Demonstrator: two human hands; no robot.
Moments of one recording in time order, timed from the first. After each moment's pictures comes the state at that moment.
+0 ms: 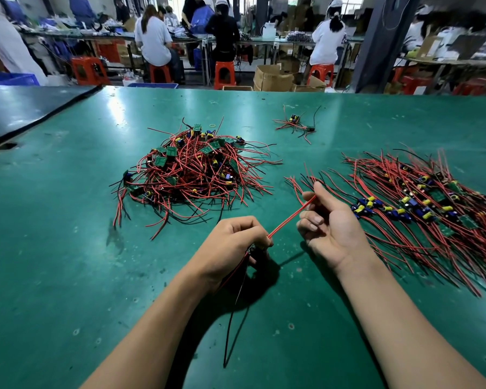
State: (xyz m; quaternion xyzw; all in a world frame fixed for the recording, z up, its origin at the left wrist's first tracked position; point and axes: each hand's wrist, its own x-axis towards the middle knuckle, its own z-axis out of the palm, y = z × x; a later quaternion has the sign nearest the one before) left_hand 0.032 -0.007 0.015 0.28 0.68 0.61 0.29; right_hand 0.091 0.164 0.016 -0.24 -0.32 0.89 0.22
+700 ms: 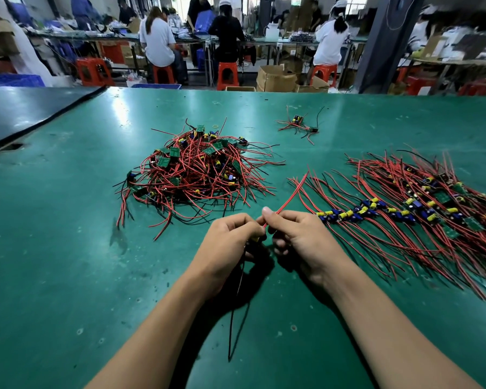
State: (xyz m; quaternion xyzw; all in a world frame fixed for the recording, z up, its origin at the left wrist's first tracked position) left_hand 0.032 -0.006 0.012 0.20 0.65 0.68 0.26; right_hand 0.090 0.130 -0.003 -0.20 -0.62 0.75 0.10
